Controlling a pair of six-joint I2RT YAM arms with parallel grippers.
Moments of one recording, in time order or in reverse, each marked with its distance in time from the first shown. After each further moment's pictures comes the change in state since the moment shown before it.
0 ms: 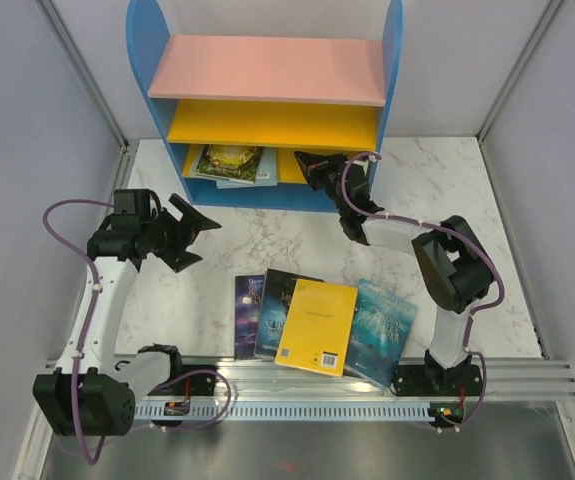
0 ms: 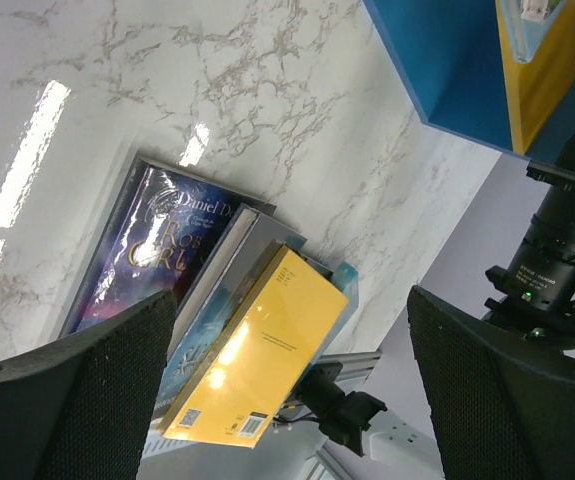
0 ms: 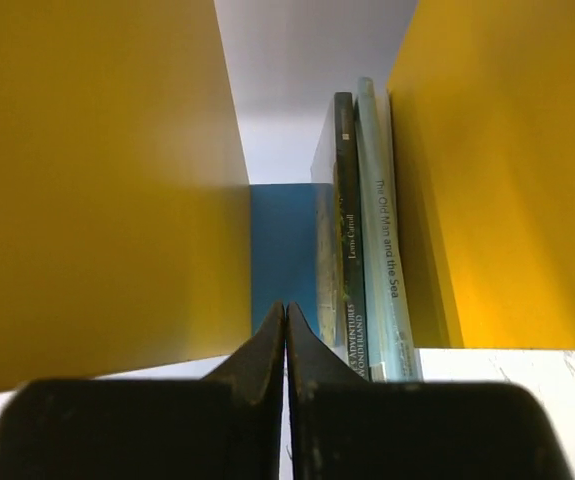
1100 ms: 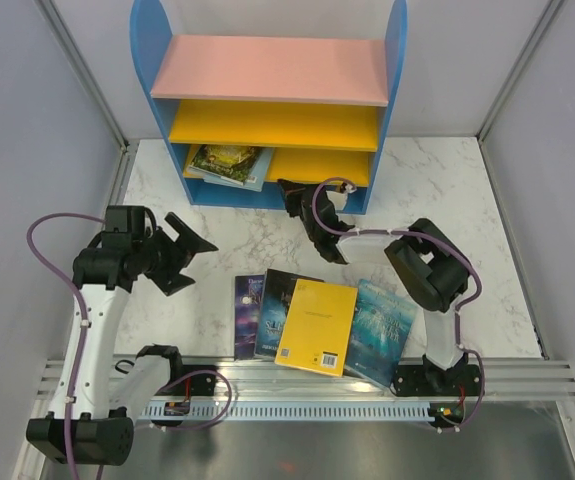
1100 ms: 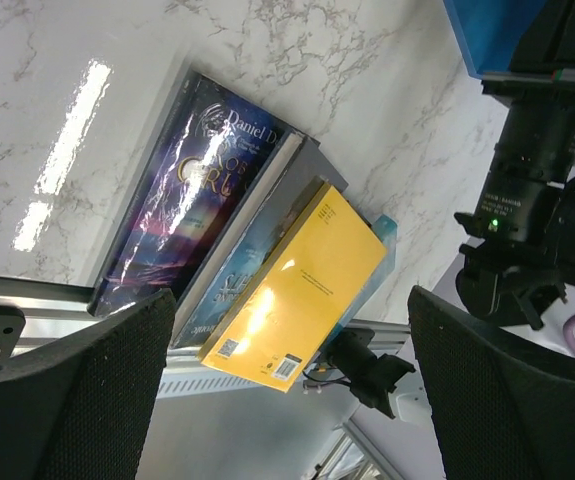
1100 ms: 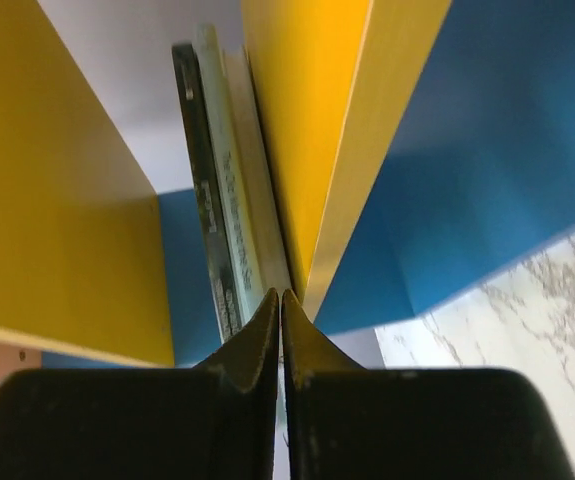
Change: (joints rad) left arm -0.032 -0.152 0.036 -0.267 -0.053 0.028; right arm 0.180 0.085 -0.015 -0.066 0.316 0.136
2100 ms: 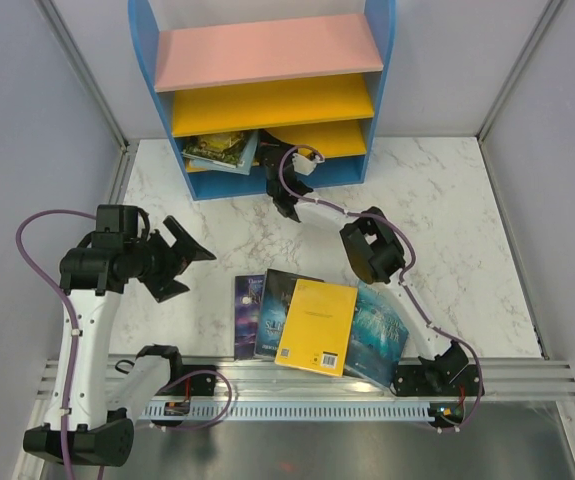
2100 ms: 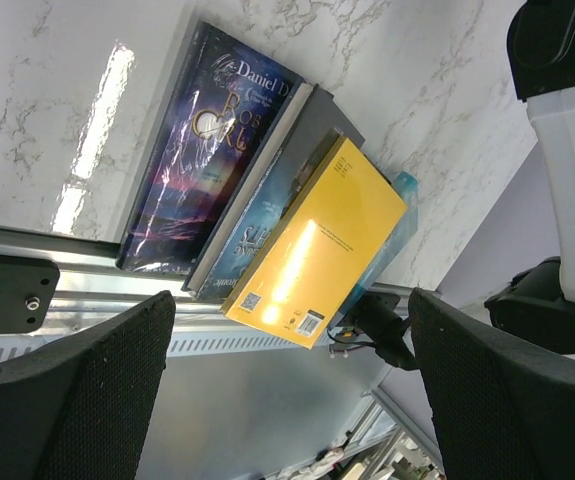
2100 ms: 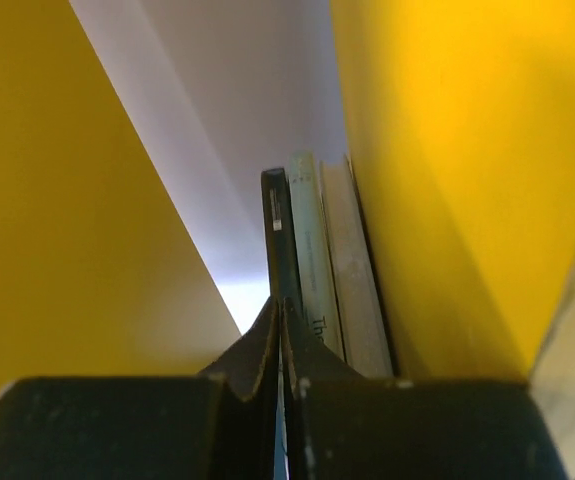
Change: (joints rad) left arm 0.000 -0.008 0.130 -0.187 0.023 0.096; right arm -0.030 0.603 0.949 -0.158 0.222 0.079
